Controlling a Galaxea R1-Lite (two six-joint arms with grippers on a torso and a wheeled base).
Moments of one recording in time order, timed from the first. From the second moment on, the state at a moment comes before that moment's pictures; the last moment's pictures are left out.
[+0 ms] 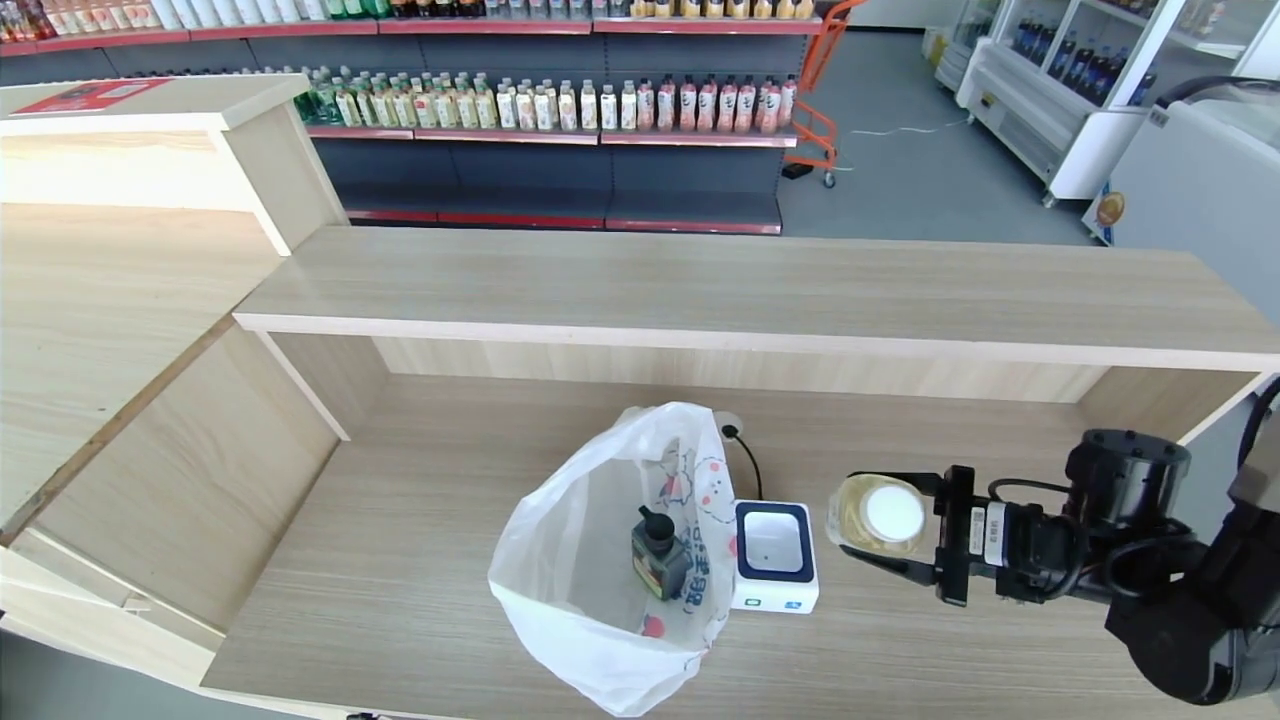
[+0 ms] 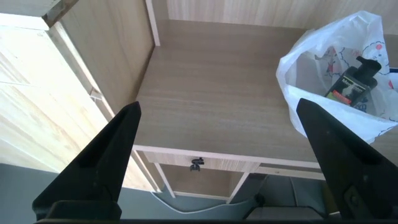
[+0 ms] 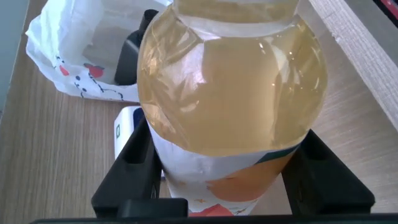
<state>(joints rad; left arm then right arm) 0.00 0.00 0.00 0.00 0.01 -0.01 0.10 2.04 -0.40 -1.43 1.02 -1.02</state>
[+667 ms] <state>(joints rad) 0.00 0.00 0.00 0.00 0.01 -0.01 0.16 2.26 -0.60 -1.47 1.09 -1.03</state>
